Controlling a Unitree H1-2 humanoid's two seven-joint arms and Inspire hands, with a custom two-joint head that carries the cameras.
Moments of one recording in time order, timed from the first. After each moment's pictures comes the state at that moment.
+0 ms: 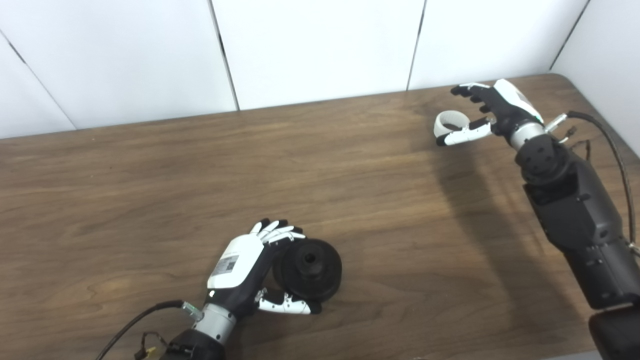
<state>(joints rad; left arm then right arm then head) 0.07 0.21 -0.41 -0.26 0.74 0.04 -0.19 -0.39 -0.52 0.05 0.06 -0.54 0.47 0.23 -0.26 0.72</state>
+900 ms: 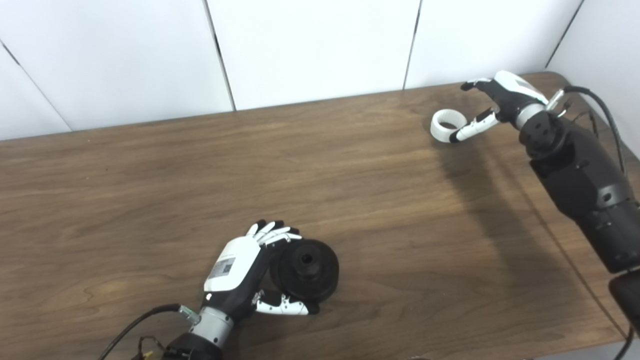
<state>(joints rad) 0.09 0.21 -0.41 -0.27 0.75 0.05 -0.20 -0.50 -0.65 0.17 0.21 -0.60 0.47 0.31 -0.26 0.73</state>
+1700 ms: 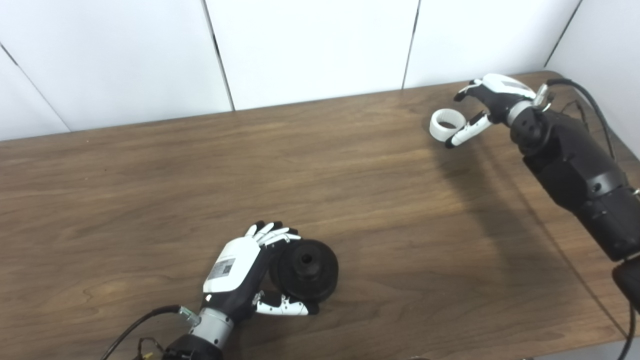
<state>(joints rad) 0.09 0.21 -0.41 -0.30 0.78 0.07 -0.21 -0.54 -0.66 0.29 0.26 -0.66 0.47 0.38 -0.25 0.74</state>
